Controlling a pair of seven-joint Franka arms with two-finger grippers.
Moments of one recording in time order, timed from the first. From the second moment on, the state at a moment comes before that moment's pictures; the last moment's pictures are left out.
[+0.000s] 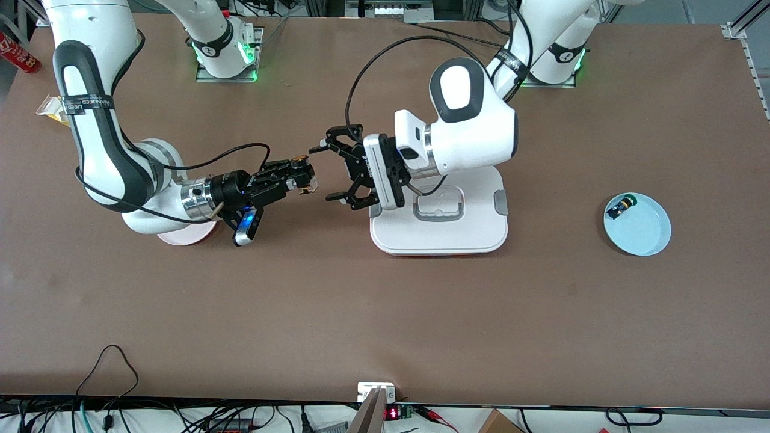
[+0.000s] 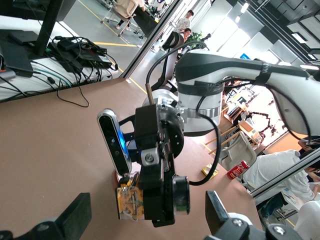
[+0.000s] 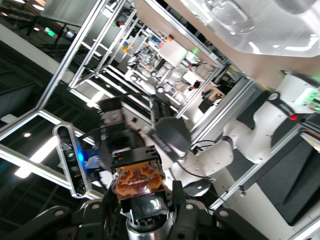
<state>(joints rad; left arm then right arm) -0.38 0.52 -0.39 -1.47 -1.32 2.49 1.06 0.15 0.50 0.00 -1.78 1.62 1.42 0.20</state>
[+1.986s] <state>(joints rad) 0.04 0.31 -0.37 -1.34 0.18 1.42 0.08 0.06 0.39 0.01 -1.68 -0.03 1.79 -1.17</state>
